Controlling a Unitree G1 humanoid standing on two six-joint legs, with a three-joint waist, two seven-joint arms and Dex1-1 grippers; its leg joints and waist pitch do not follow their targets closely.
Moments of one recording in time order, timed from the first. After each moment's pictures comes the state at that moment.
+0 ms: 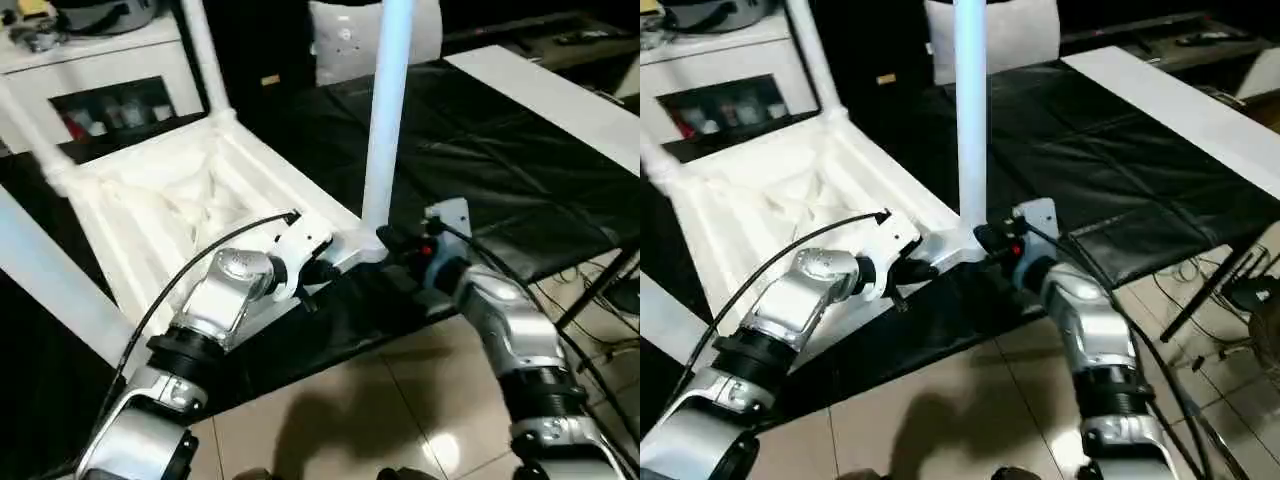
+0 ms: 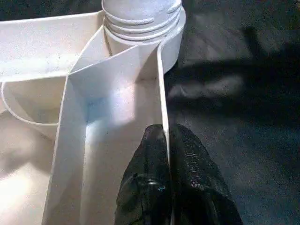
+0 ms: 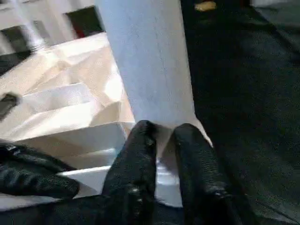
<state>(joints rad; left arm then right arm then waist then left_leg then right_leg) -0.62 0.19 -0.25 0.48 0.09 0.43 -0.84 -0.43 -0.20 -0.07 0.35 0.22 0.31 0.65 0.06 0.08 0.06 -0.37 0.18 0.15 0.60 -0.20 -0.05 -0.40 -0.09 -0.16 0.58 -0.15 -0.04</state>
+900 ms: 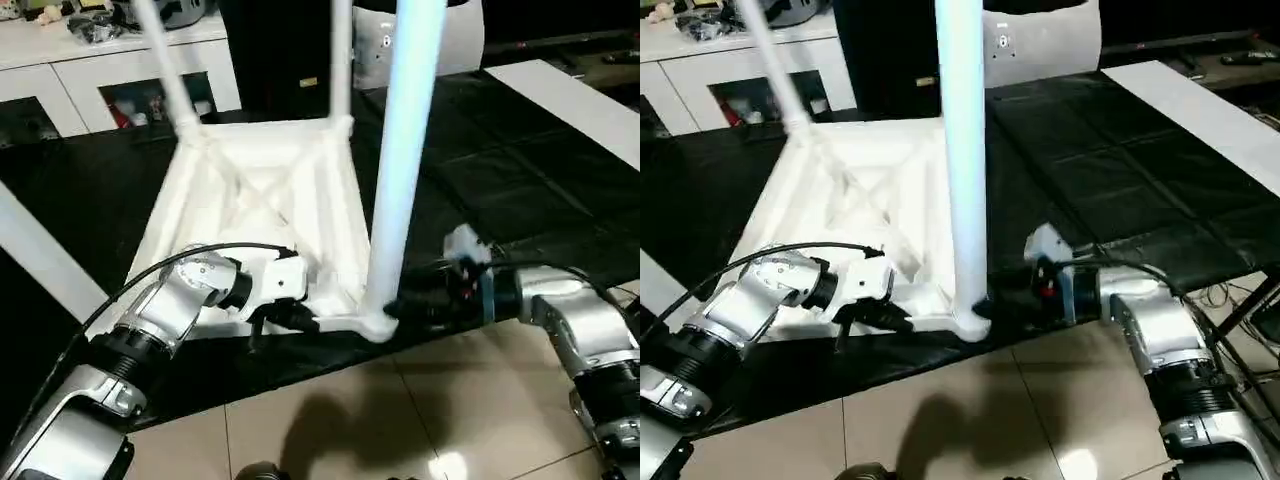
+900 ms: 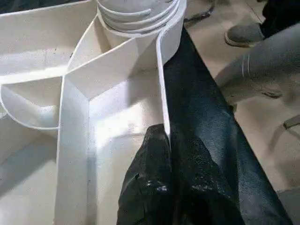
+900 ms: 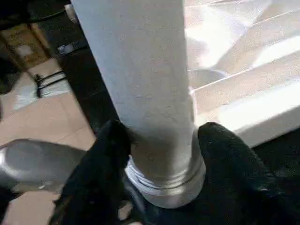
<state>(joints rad) -0.61 0.44 -0.43 0.48 0.09 0.03 -1.32 -0.44 -0.52 0.15 0.36 0.25 0.30 1.33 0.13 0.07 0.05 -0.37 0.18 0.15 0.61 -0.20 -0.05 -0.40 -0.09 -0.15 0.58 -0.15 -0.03</state>
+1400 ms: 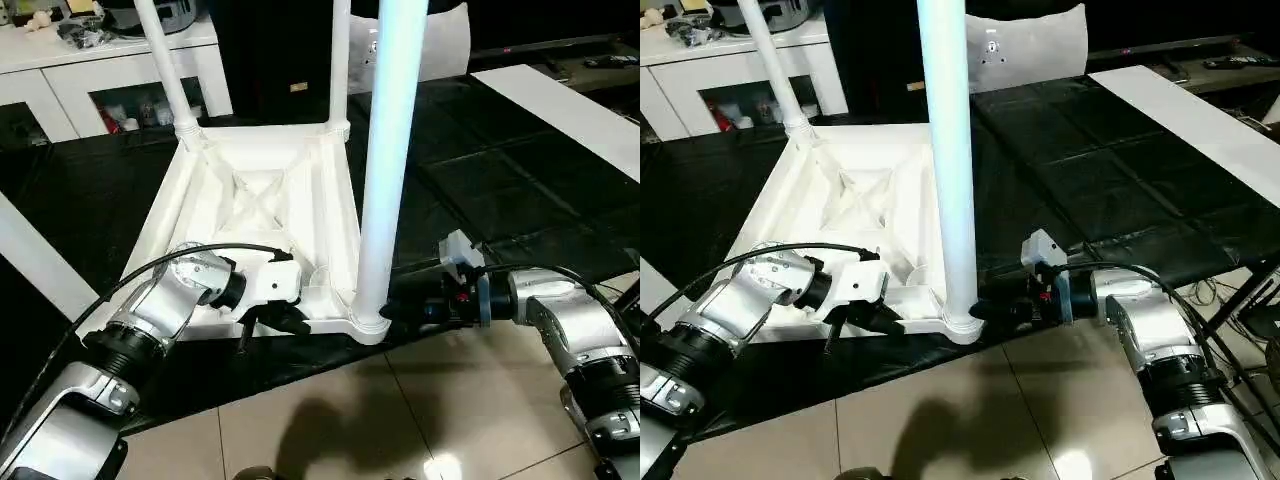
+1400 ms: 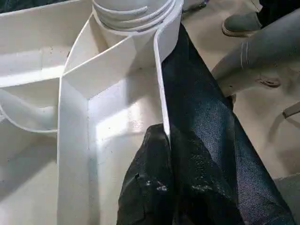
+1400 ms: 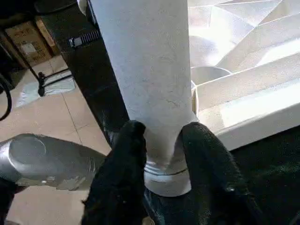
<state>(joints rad) -0.61 0.46 -0.43 0.49 0.10 0.02 -1.33 -0.47 -0.49 0.16 0.44 0.24 0.24 1.36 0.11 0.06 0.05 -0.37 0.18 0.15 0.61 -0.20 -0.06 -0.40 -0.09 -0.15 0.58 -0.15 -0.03</state>
